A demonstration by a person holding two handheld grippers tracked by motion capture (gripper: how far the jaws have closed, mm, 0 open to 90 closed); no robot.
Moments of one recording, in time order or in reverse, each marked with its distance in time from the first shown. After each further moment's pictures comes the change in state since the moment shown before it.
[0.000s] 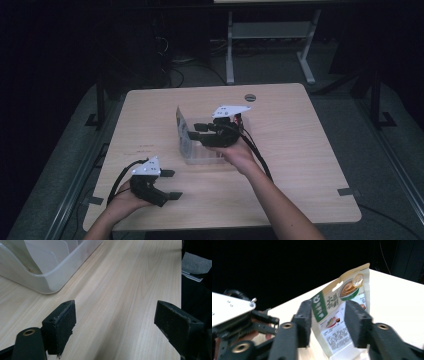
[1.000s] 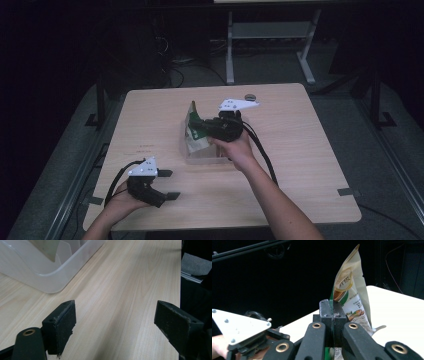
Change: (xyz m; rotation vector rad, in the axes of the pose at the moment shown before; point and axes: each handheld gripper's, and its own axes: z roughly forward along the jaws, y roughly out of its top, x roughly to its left) left arm -0.001 -0.003 -0.008 -0.002 0.012 0.002; right arm -0.002 0.014 -0.009 -0.137 0.066 0.047
